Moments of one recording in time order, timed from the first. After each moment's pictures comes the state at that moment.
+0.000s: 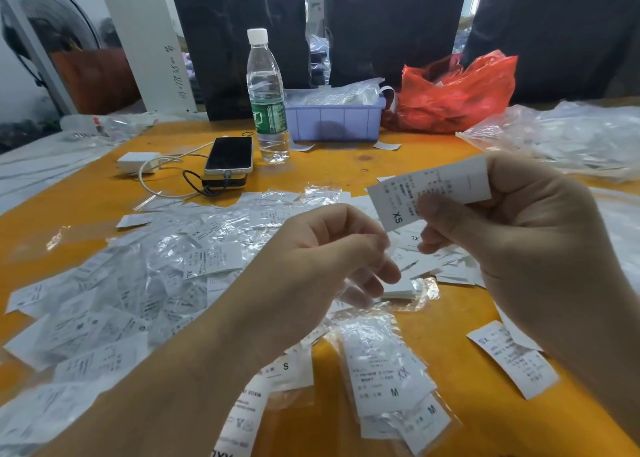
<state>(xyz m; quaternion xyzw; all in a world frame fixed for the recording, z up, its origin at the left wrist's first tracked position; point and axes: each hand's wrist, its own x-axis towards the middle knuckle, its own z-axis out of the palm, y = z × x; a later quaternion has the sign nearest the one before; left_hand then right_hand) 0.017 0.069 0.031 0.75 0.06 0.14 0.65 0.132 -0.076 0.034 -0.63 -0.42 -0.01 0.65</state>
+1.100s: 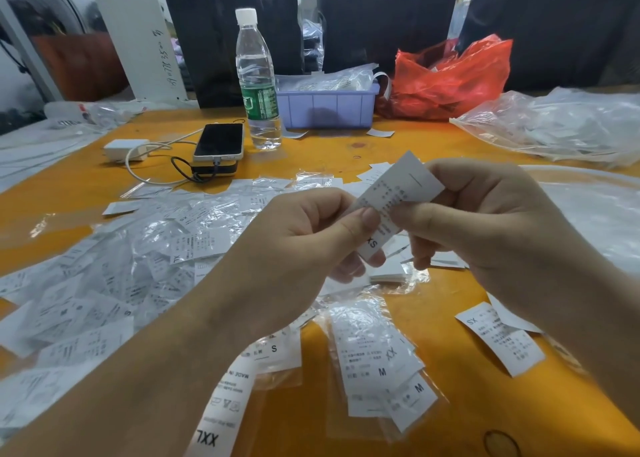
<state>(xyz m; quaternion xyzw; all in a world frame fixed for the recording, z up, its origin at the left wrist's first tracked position) 0.020 0.072 0.026 0.80 0.04 0.17 0.57 0.141 -0.078 0.033 -0.61 -0.49 0.15 0.61</state>
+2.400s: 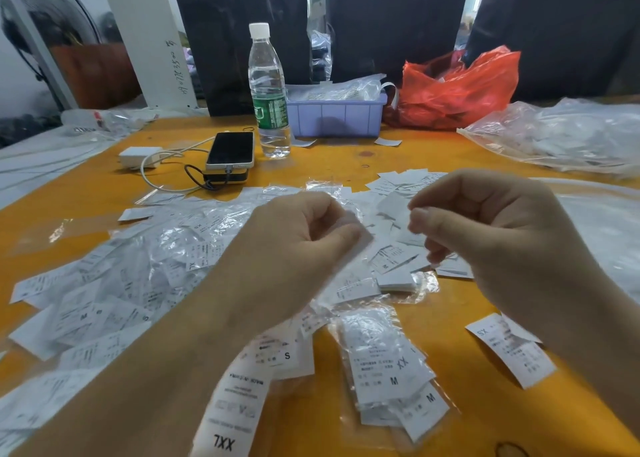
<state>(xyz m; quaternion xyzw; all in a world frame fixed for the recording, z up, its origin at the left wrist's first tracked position) 0.015 0.081 0.029 0.88 0.16 0.22 0.39 0.136 -0.077 0.028 -0.67 -0.43 0.04 0.60</state>
